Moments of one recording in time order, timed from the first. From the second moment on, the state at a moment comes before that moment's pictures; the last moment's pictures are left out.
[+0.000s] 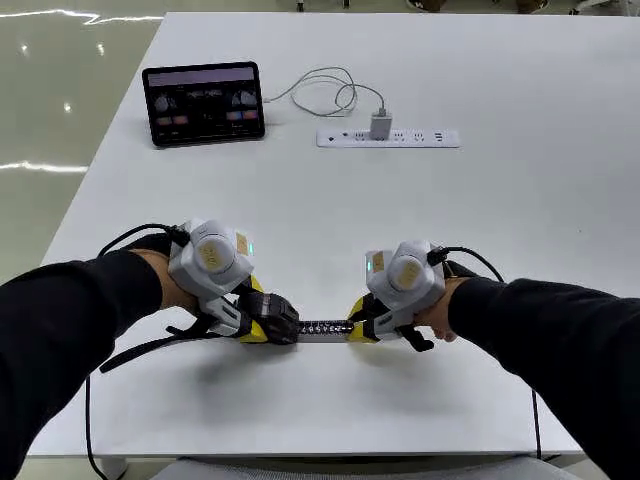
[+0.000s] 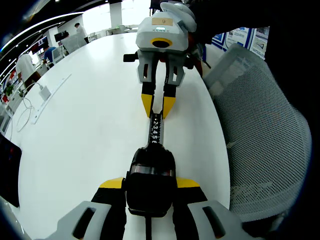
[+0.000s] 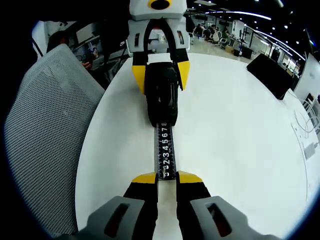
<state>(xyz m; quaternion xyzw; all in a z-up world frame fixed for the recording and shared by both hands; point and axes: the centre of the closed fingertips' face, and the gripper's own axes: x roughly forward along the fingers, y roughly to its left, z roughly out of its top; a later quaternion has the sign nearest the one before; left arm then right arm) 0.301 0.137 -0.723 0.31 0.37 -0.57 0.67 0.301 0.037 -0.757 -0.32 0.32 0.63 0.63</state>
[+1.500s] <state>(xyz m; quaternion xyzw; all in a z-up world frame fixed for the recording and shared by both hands) 0.303 0.137 -0.724 0.30 0.36 -0.56 0.68 0.302 -0.002 -0.758 -0.32 0.34 0.62 0.63</state>
